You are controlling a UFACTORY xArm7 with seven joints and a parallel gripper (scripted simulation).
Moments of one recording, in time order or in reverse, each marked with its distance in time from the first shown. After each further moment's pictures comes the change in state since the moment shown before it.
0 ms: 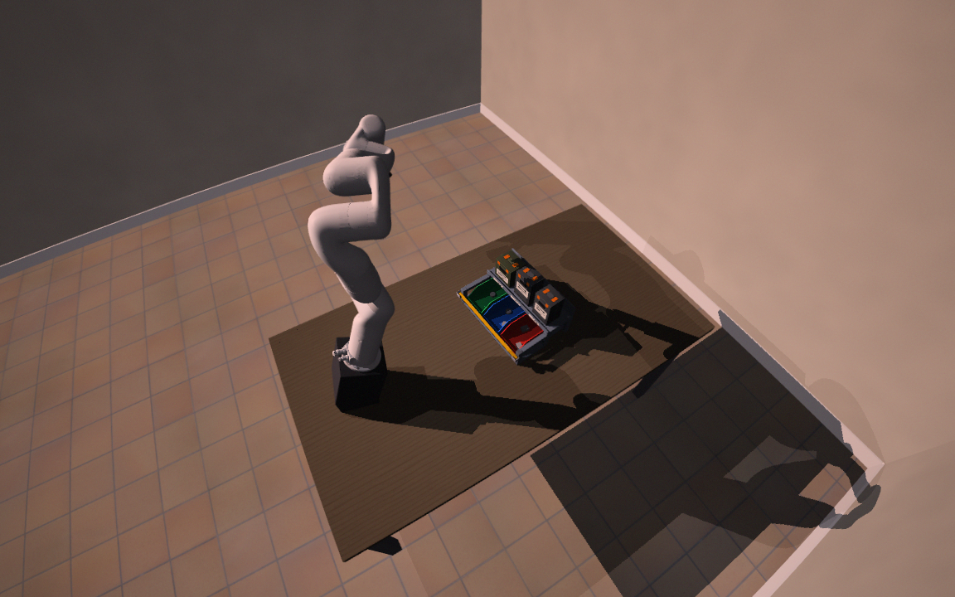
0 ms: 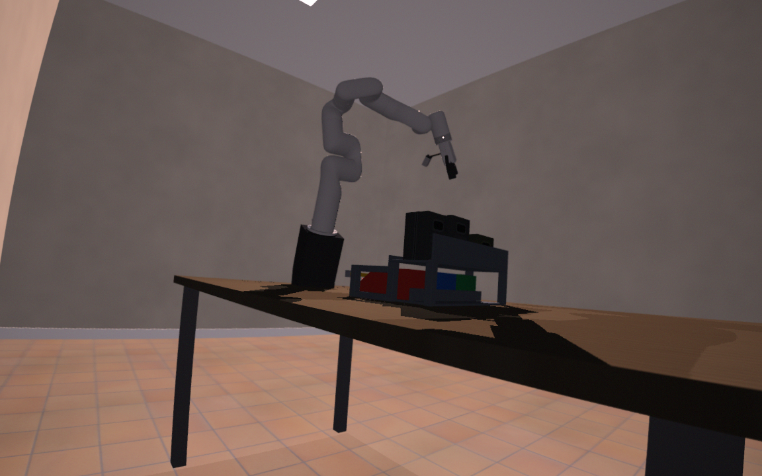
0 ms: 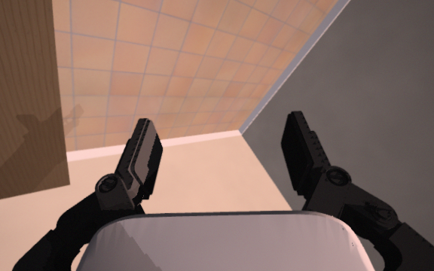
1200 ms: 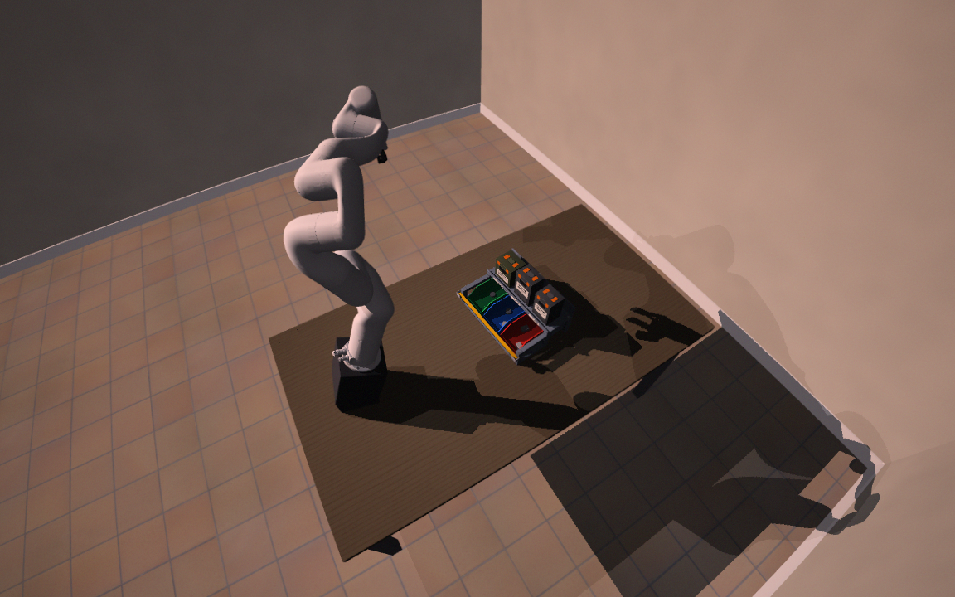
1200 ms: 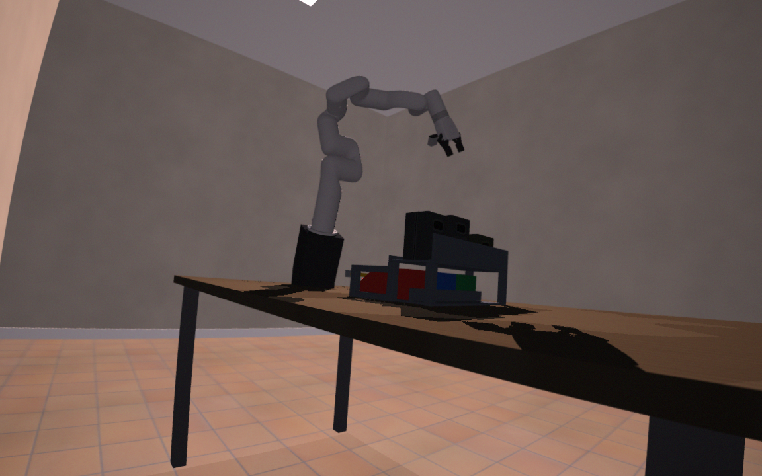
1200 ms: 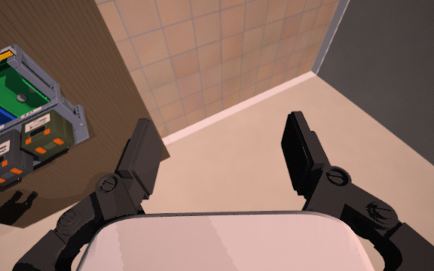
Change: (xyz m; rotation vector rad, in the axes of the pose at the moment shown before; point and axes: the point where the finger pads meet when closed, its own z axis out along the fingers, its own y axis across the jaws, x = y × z) arm -0.037 0.004 -0.097 0.077 -0.166 0.487
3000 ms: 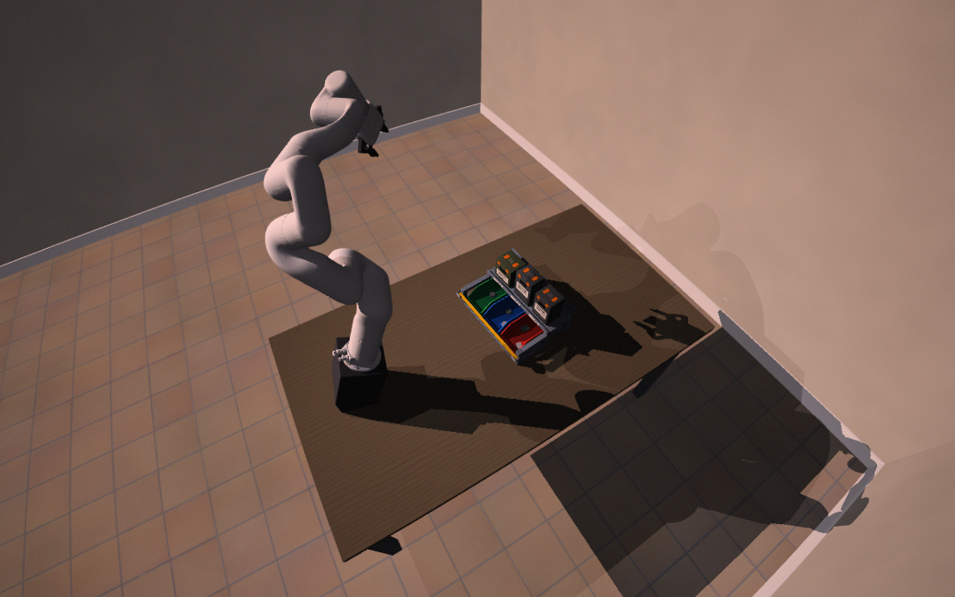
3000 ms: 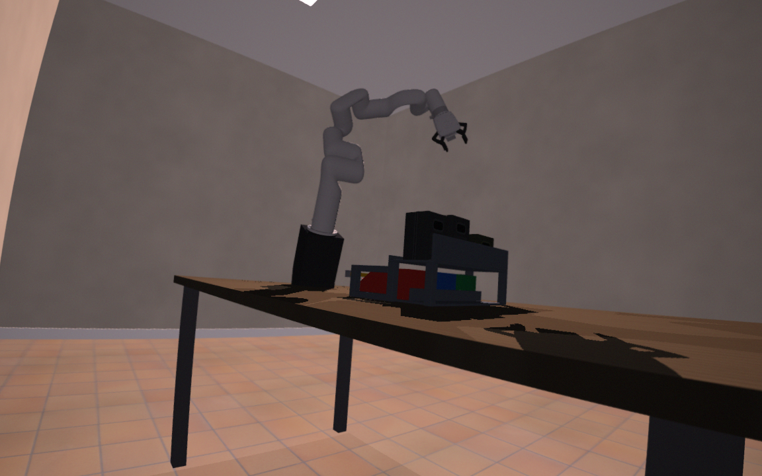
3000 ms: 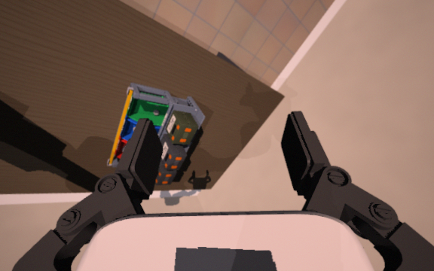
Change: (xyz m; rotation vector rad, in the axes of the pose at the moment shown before) arm -0.013 0.005 -0.026 0.119 -0.269 0.785
